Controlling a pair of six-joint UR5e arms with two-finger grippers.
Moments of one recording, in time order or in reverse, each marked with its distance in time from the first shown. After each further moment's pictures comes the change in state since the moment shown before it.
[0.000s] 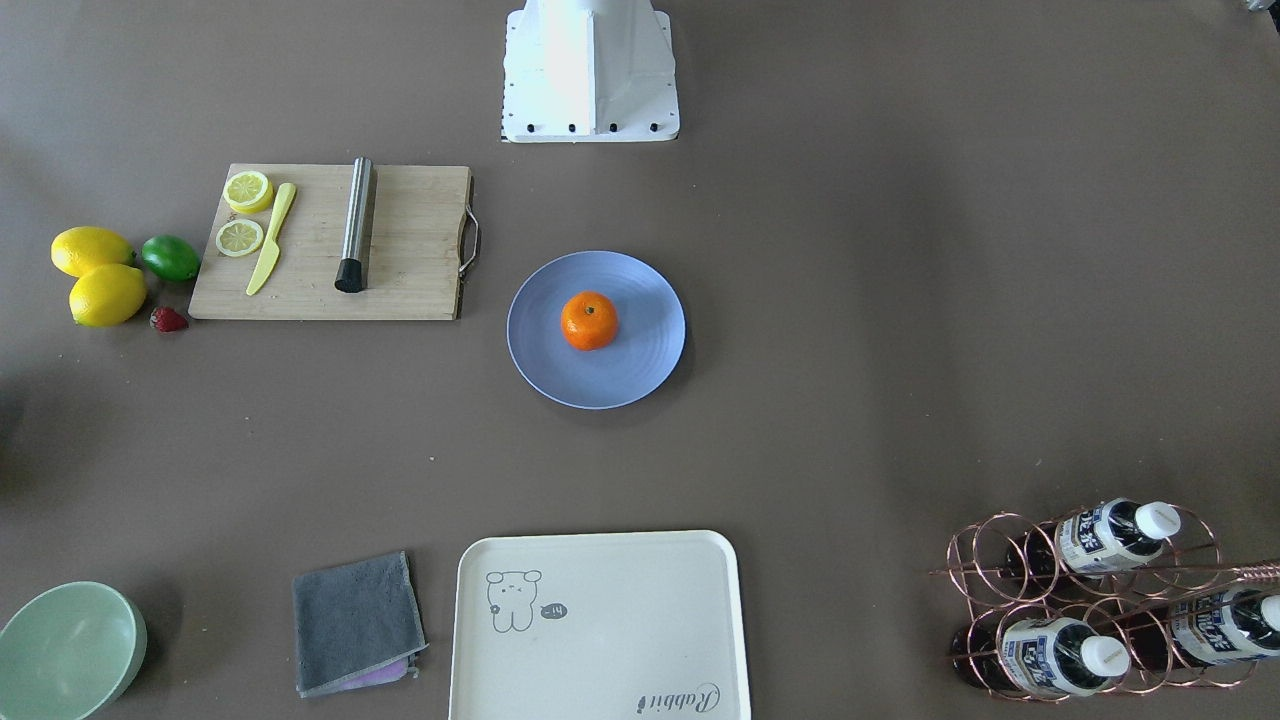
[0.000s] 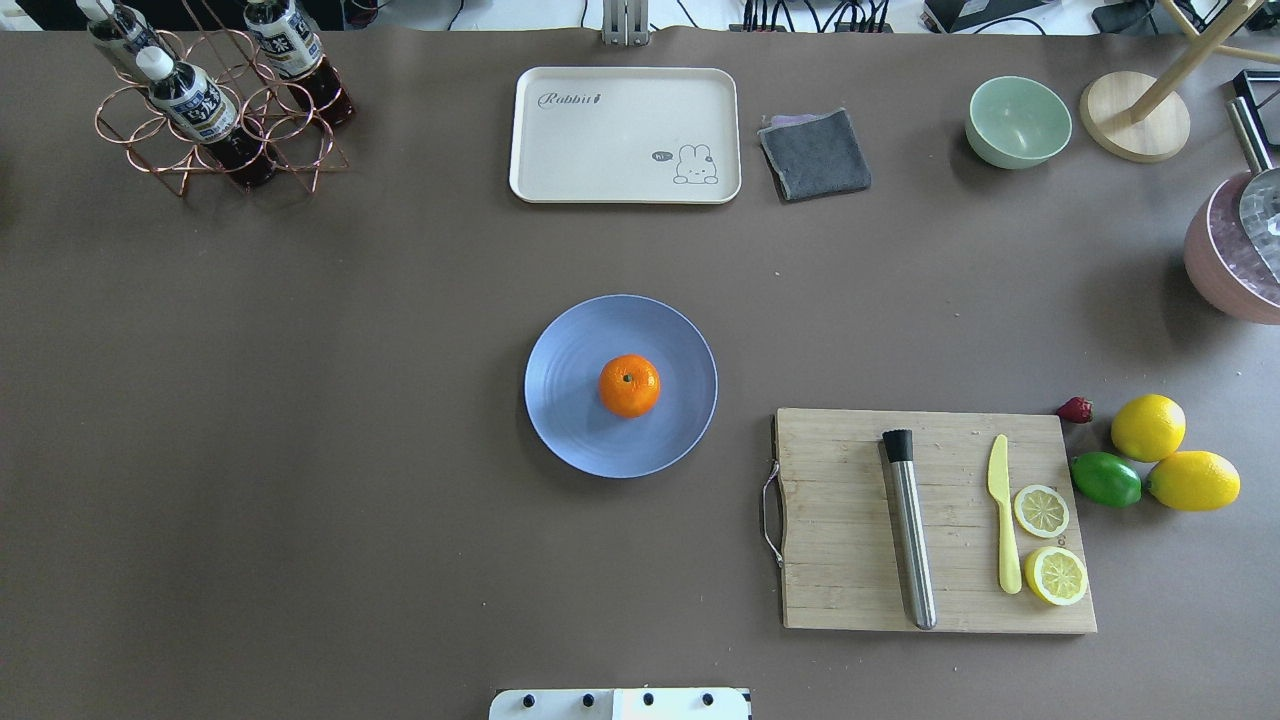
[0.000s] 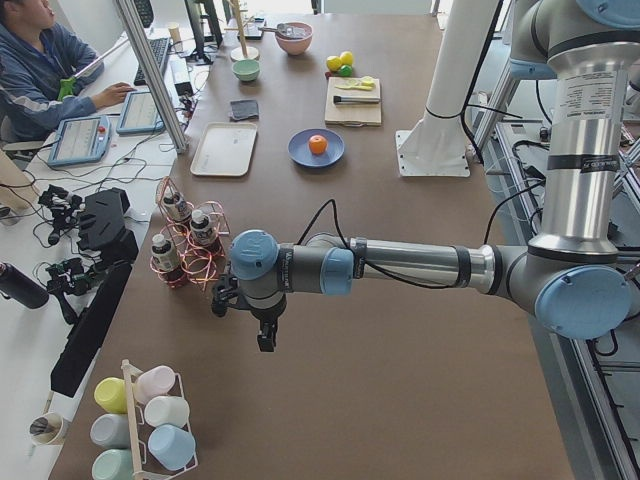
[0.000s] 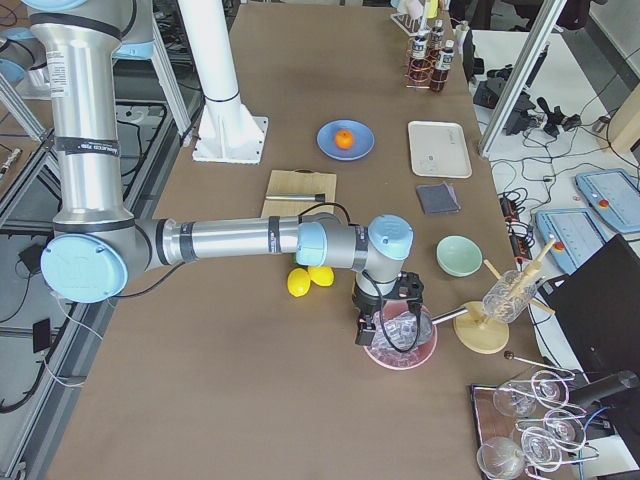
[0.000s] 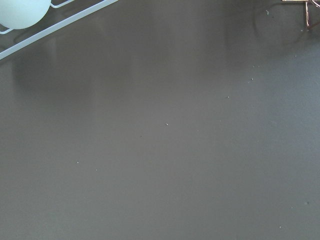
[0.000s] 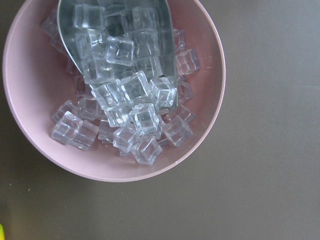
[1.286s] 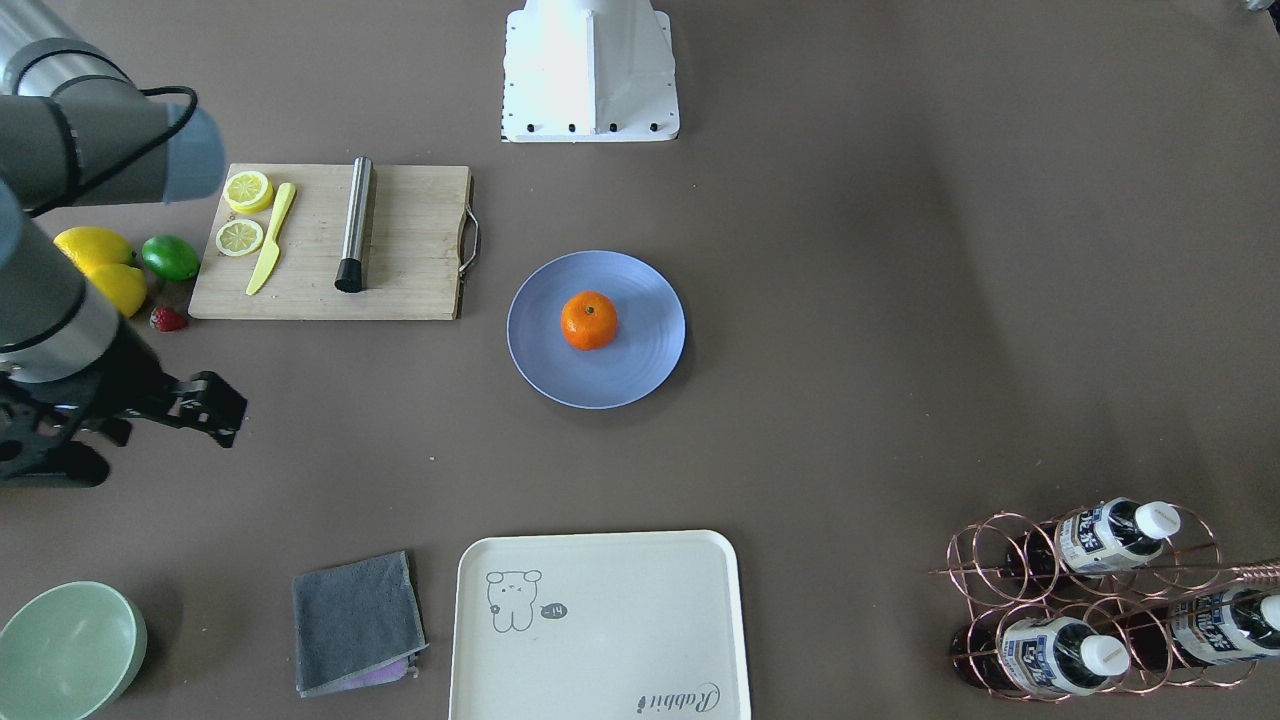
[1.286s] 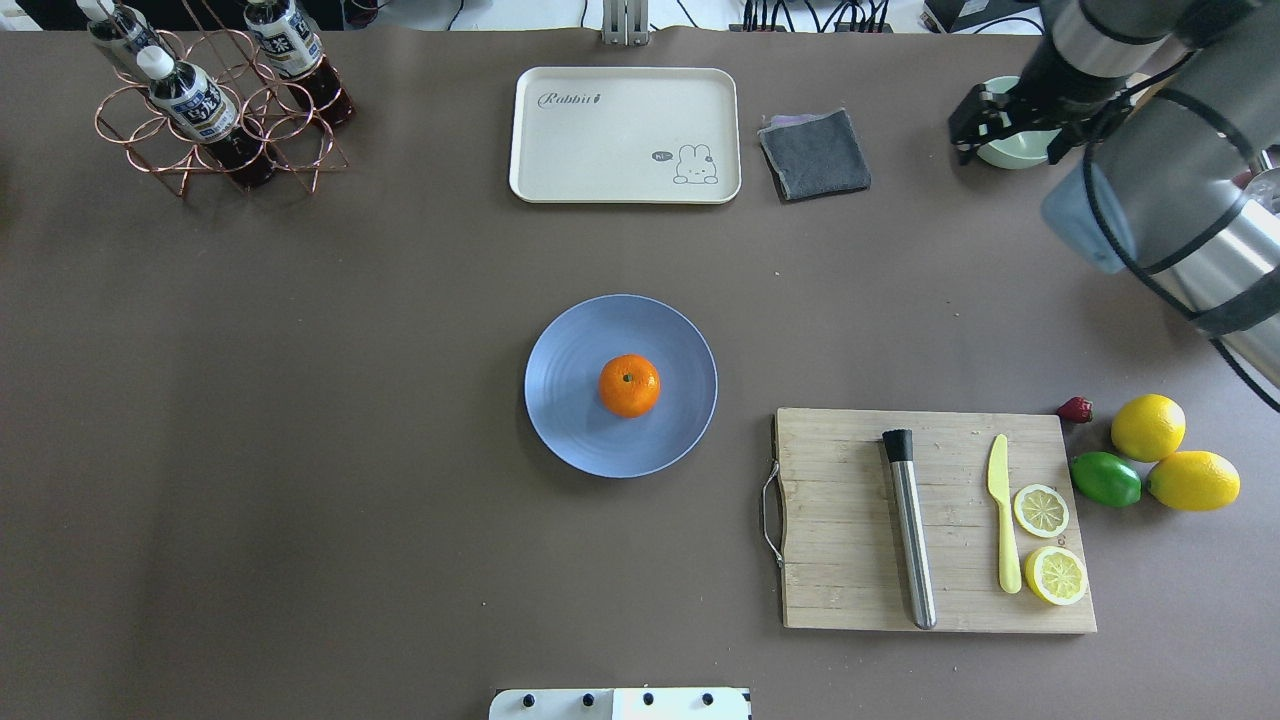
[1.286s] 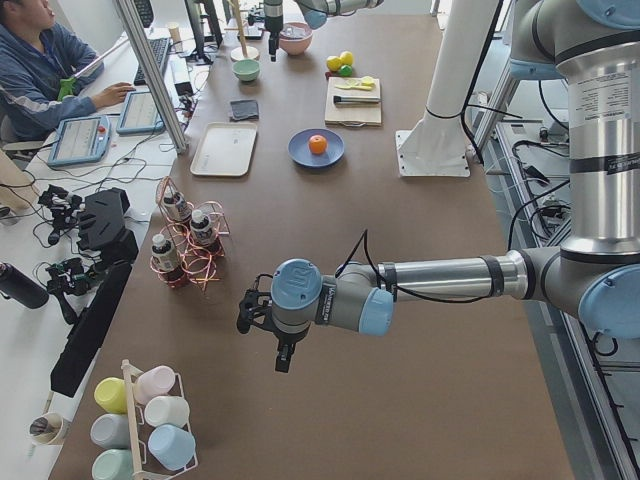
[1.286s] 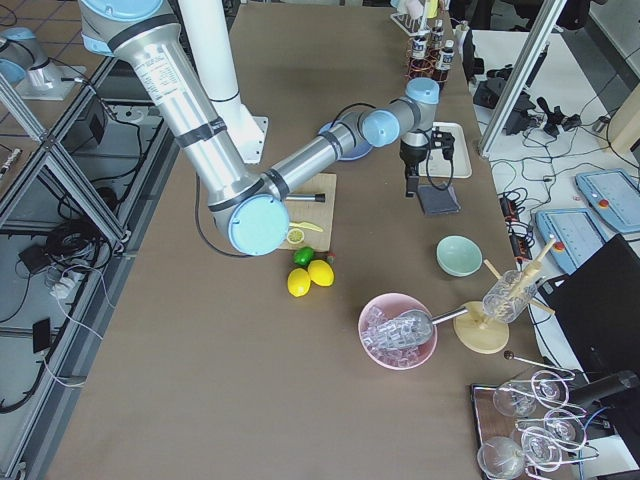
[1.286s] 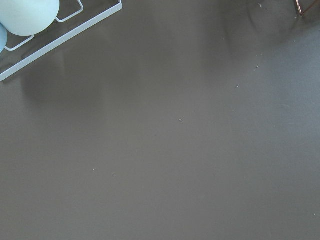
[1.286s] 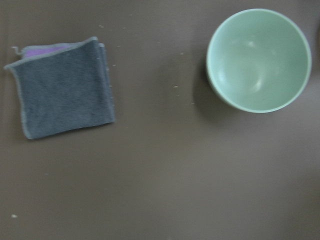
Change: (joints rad) left arm -0.012 0.117 0.016 -0.256 -0.003 -0.001; right arm -0.379 0.464 -0.009 0.051 -0.062 0.596
